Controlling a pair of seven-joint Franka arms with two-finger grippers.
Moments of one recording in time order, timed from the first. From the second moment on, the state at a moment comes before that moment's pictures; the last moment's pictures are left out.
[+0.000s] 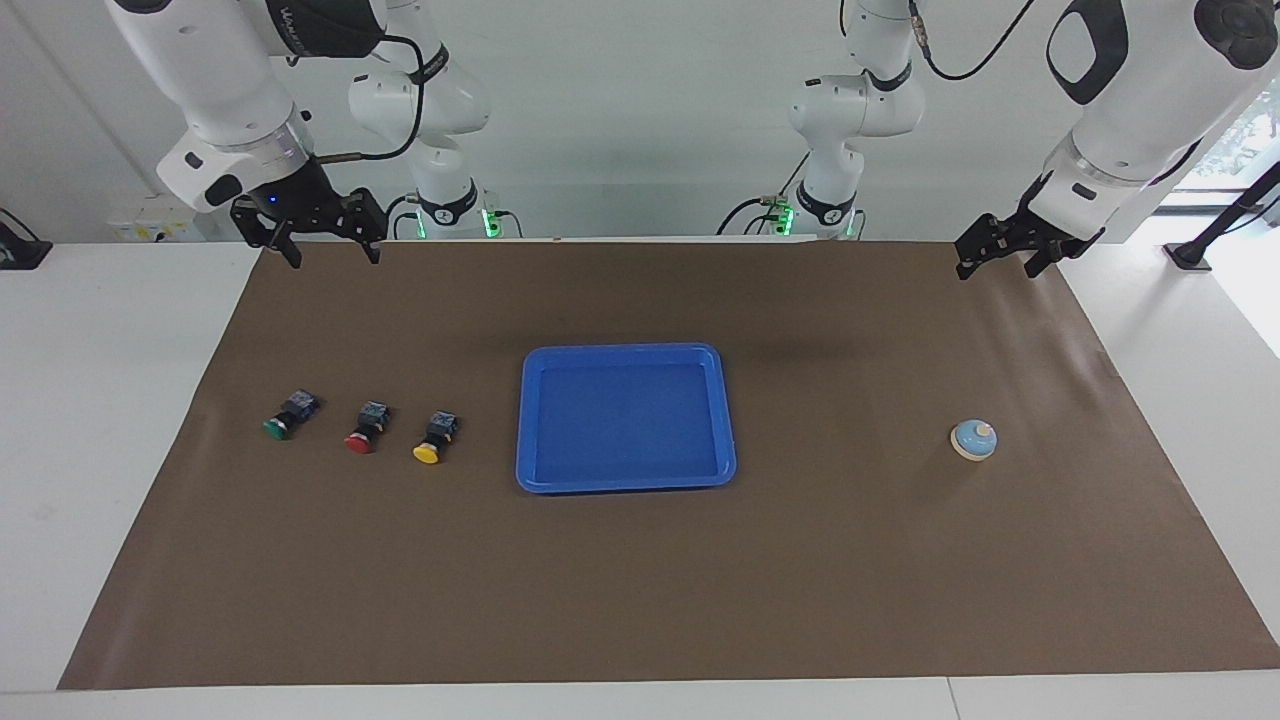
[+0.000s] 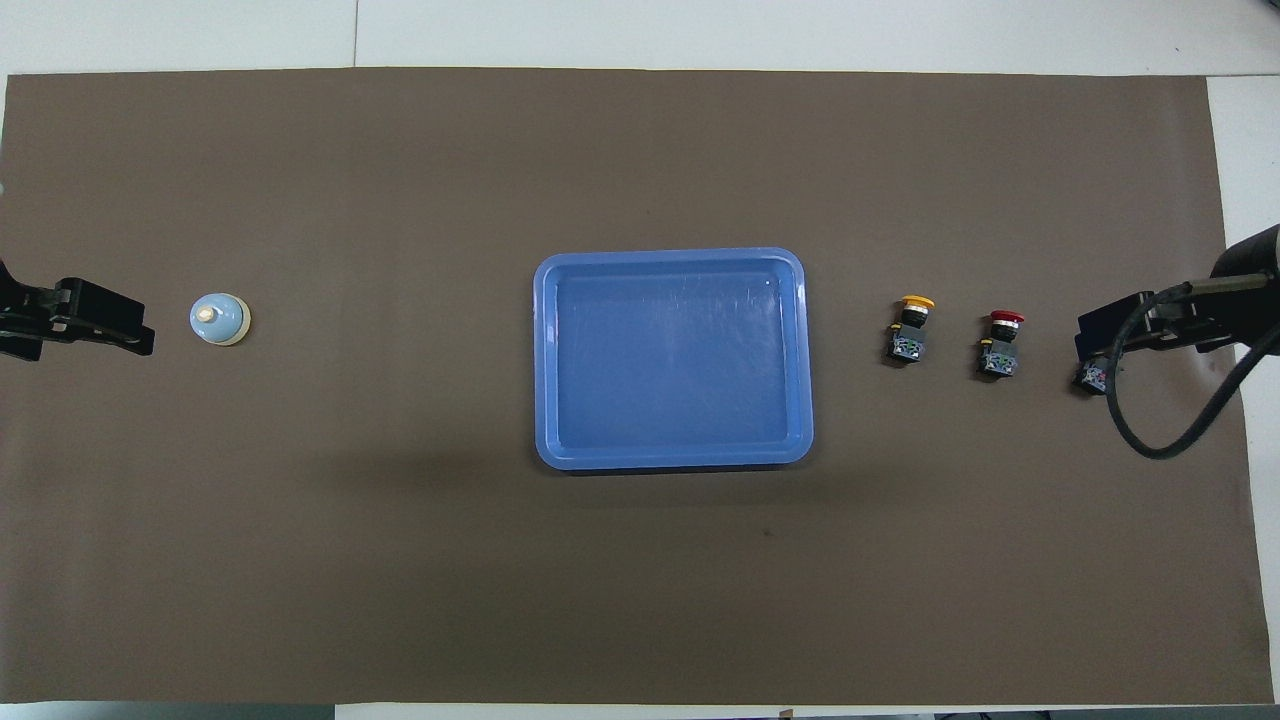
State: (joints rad) left arm -0.09 0.01 0.06 -1.59 -0.02 1.47 0.01; right arm -0.02 -0.03 0.05 -1.60 0.00 1.47 -0.02
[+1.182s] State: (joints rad) left arm 0.02 0.05 0.07 -1.72 -0.01 1.75 0.06; right arm -0.02 -0.03 0.05 -1.60 0.00 1.47 -0.02
